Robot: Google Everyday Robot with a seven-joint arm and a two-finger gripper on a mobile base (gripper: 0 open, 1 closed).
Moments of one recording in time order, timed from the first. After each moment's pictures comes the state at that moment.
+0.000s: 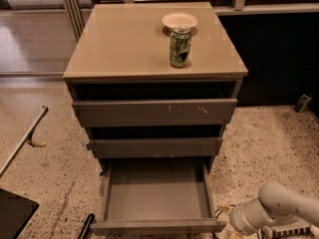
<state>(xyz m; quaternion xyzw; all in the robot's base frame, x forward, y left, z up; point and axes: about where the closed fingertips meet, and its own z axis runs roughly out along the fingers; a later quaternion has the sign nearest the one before) 0.367 -0.220 0.353 -0.55 0.77 0.28 0.16</state>
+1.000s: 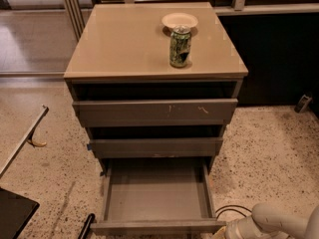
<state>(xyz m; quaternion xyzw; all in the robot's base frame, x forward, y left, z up) 0.358 -0.230 0.214 -0.46 0.82 0.32 0.14</state>
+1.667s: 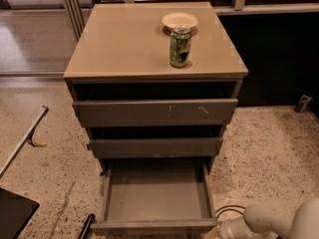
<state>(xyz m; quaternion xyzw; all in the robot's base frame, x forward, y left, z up) 0.376 -0.216 0.172 -0.44 0.83 0.31 0.15</state>
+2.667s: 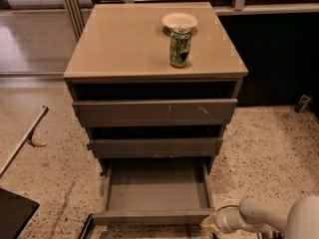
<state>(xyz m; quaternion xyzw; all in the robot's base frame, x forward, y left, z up) 0.438 -0.214 0.165 -0.44 0.83 0.26 0.20</state>
